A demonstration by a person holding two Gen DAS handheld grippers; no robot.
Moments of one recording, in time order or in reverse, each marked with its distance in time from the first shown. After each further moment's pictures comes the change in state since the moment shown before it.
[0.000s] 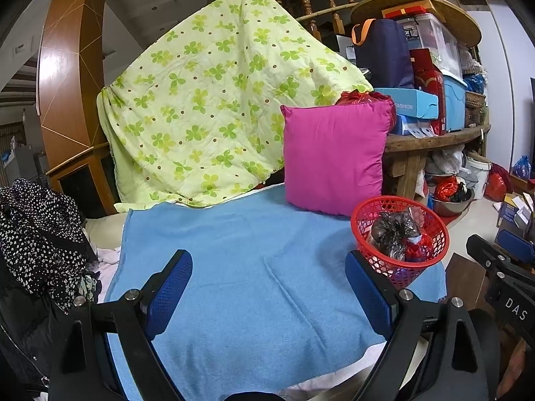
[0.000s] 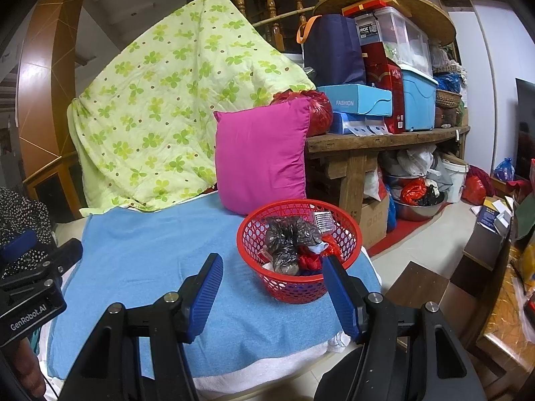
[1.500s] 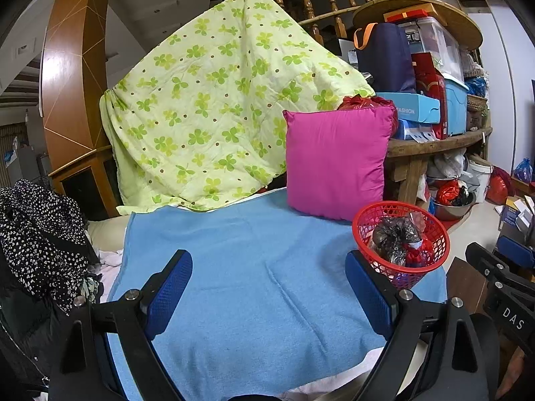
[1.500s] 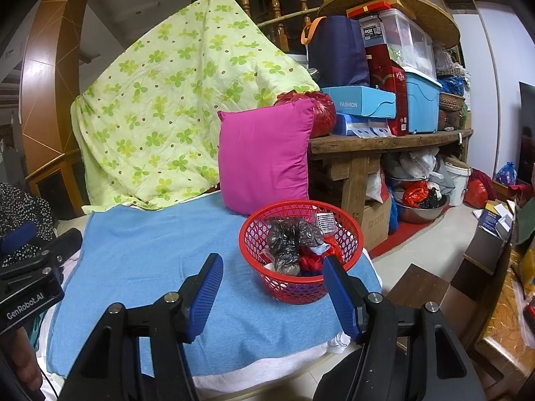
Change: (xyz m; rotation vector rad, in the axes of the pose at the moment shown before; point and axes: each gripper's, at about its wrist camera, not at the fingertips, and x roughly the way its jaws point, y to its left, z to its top) left arm -0.002 -0.008 0.007 -0.002 -0.012 0.019; right arm -0.005 -0.001 -0.002 -0.004 -0.005 0.005
